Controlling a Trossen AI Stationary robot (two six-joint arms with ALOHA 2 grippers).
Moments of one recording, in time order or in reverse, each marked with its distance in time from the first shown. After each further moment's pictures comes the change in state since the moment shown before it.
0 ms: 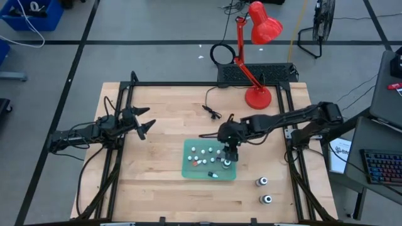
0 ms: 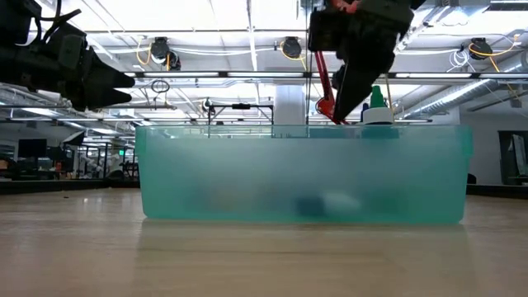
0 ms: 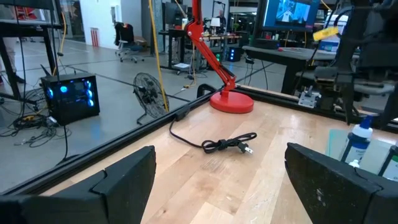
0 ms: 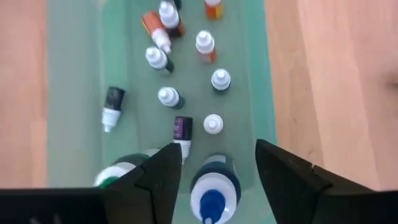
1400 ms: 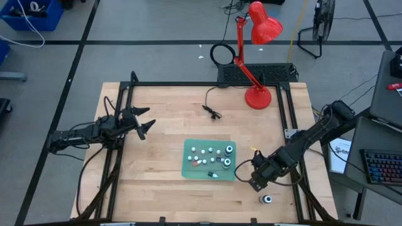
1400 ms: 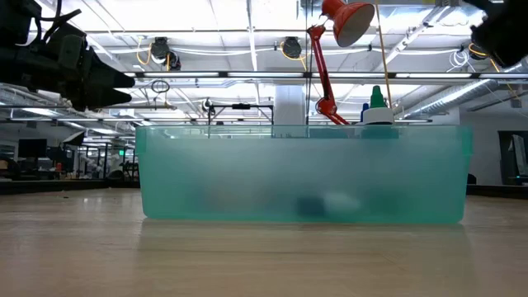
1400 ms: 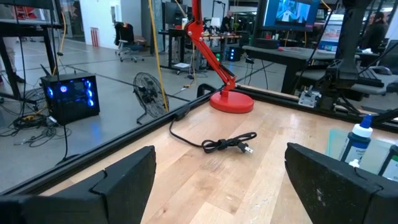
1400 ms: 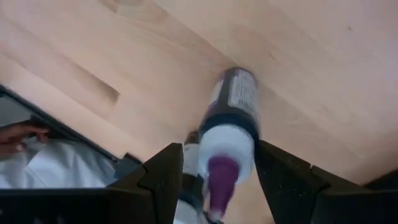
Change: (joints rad) left arm 0.000 0.000 0.000 0.000 0.000 0.000; right arm 0.559 -0.172 -0.194 -0.205 -0.160 1.402
